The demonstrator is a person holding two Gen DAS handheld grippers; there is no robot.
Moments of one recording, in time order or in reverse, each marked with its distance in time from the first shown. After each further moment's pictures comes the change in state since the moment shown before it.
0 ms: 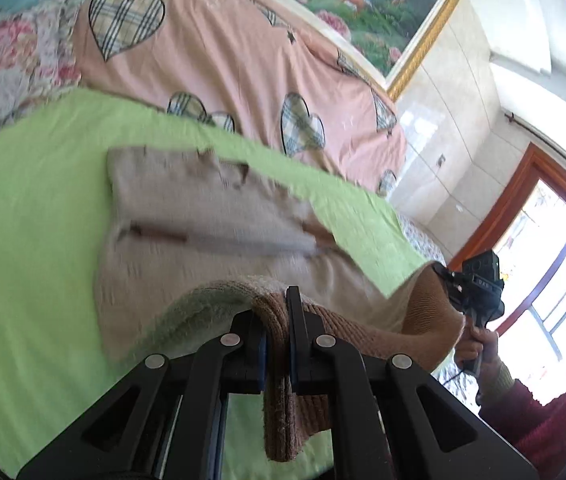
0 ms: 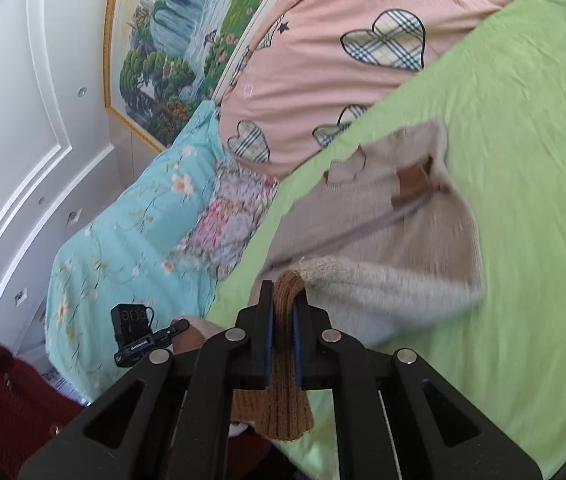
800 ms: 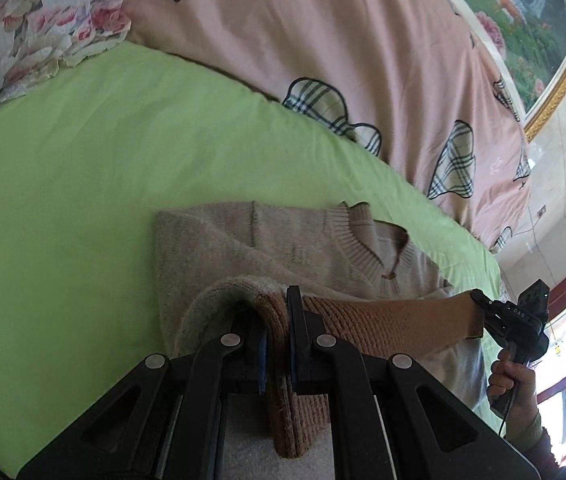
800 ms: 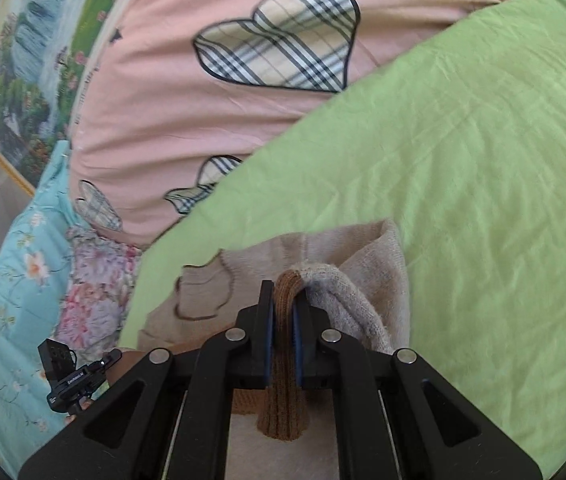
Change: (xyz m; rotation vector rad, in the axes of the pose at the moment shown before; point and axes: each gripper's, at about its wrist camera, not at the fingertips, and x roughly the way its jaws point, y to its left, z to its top) left arm 0.208 0.173 0.139 -0.227 0.104 0.267; right arm 0.193 -0.123 0.155 0.098 0.027 -0.414
